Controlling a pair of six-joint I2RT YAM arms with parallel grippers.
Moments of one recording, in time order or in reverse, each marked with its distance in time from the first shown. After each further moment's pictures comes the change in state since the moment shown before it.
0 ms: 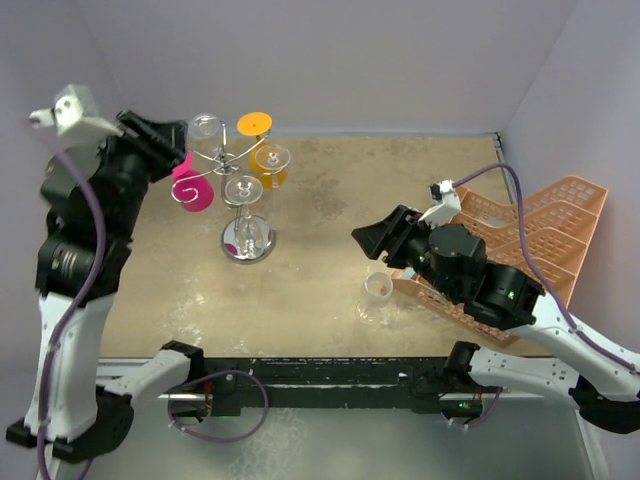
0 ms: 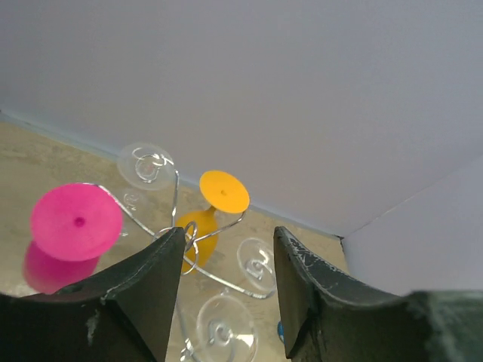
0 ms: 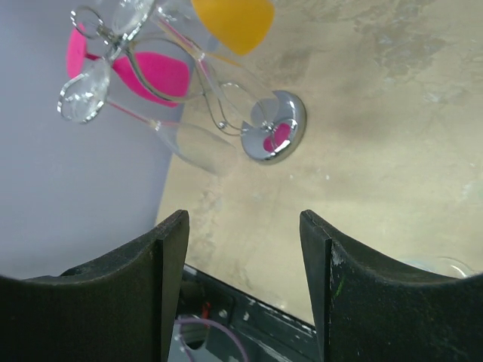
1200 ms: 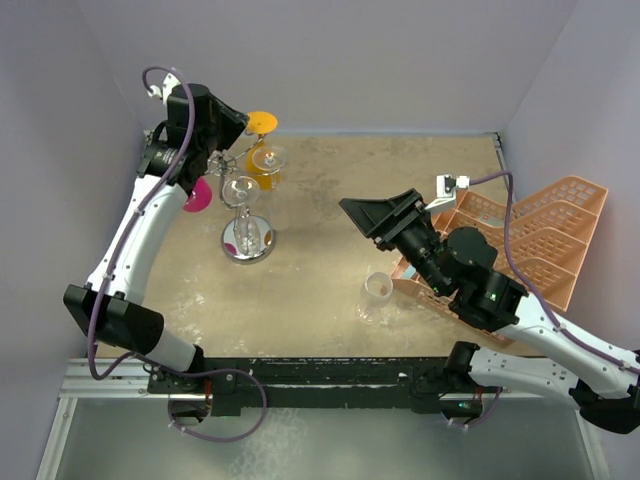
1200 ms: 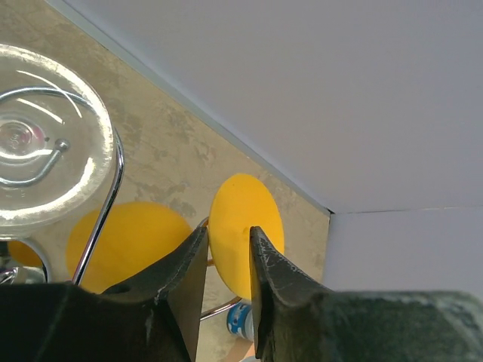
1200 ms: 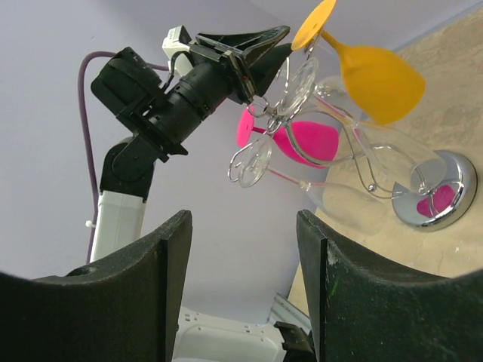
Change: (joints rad) left arm -0.002 0.455 0.021 0.086 0.069 -0.356; right arm 0.000 -0.003 -0.103 0.491 -0.053 0.130
